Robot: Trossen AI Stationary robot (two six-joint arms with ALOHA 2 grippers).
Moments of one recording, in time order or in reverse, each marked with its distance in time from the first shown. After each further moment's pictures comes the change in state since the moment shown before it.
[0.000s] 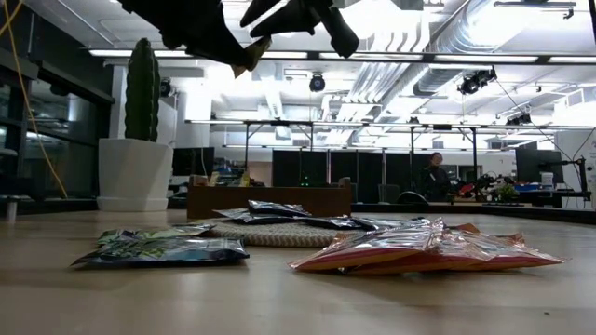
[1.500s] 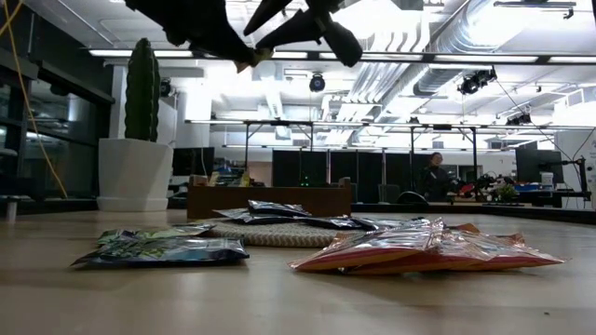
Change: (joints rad) left arm 0.001 0.000 0.000 0.064 0.002 0.088; right arm -0.062 -0.033 0.000 -0.125 -0.196 0.109
